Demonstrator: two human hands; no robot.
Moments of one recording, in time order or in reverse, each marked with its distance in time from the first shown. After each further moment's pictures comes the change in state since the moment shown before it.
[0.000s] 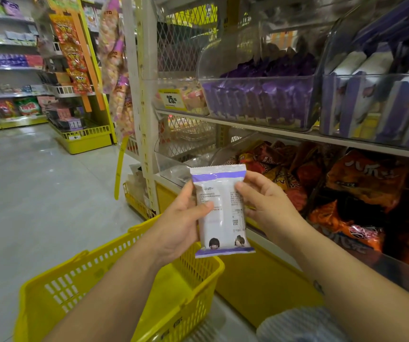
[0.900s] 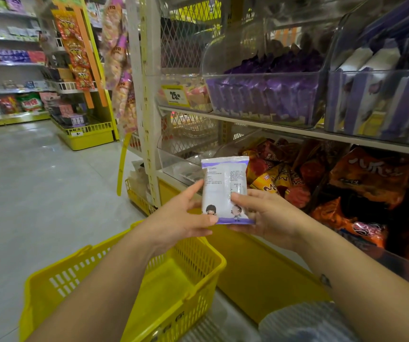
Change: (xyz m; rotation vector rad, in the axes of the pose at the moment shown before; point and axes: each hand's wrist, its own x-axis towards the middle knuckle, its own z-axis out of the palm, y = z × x) left_hand -0.008 0.014 -0.016 0.300 0.021 -0.183; right_hand -0.007 -0.005 -0.004 0.060 -0.164 0.375
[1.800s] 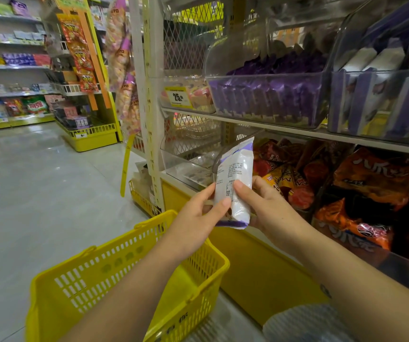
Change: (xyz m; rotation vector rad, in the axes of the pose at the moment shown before) left_hand 0.001 -0.007 0.028 0.247 0.149 0.255; right_hand -0.001 0.004 0.012 -0.161 0.104 -0.273
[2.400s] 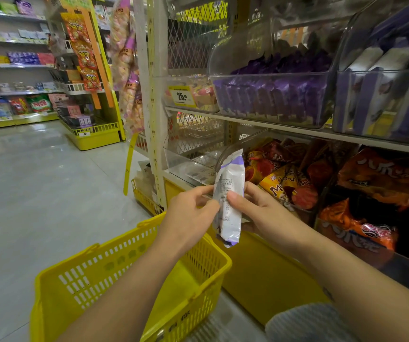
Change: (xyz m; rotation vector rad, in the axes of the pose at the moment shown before) left_hand 0.000 0.002 -0.012 0.211 0.196 -0.038; right_hand -0.007 -0.002 0.009 -0.117 -0.120 0.049
